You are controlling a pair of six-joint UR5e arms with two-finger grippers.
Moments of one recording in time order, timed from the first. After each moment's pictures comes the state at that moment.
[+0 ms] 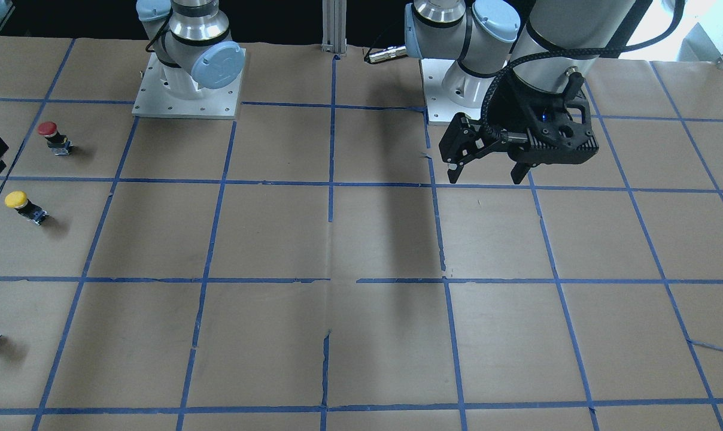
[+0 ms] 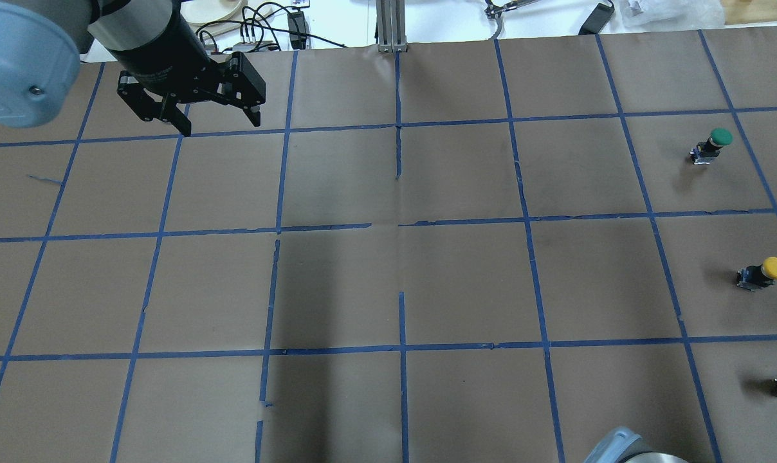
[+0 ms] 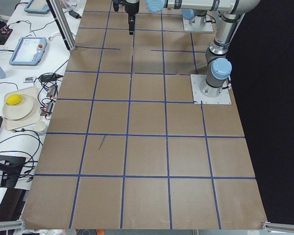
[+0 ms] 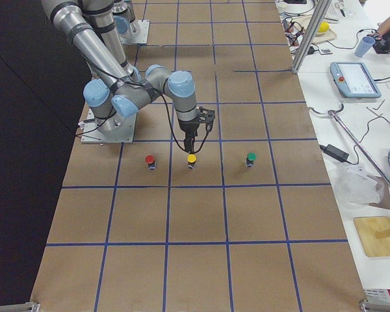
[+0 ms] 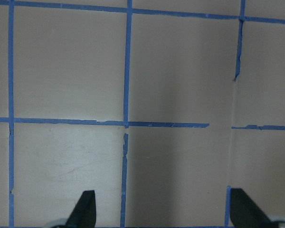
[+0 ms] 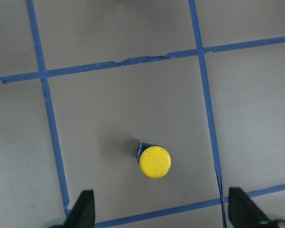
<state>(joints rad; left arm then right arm) -1.59 -1.64 -1.49 -1.50 1.51 -0.08 0.78 -1.68 1.97 -2.01 -1.55 -0.65</state>
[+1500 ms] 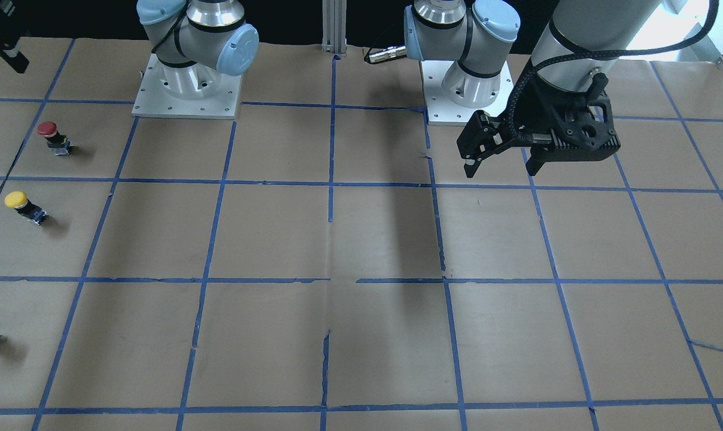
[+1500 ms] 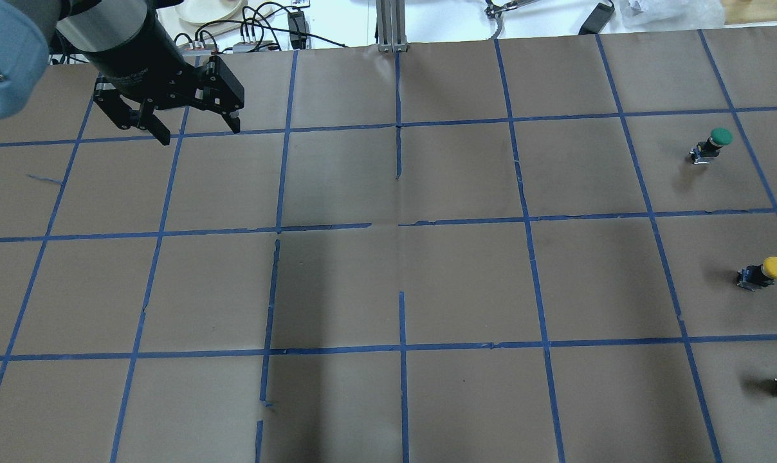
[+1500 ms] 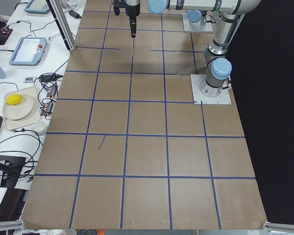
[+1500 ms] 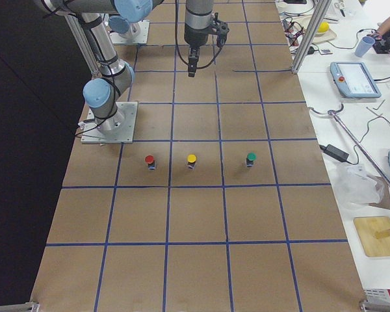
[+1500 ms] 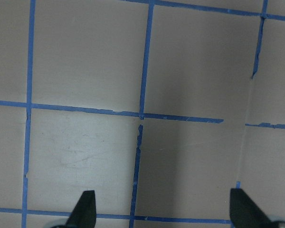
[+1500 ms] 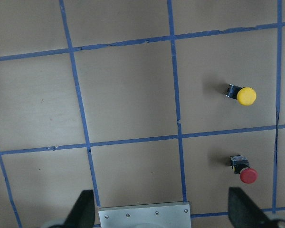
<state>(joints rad) -1.56 -1.63 -1.49 -1.57 1.51 -0.08 1.15 -1.69 1.45 -1.23 -1.56 -0.33</state>
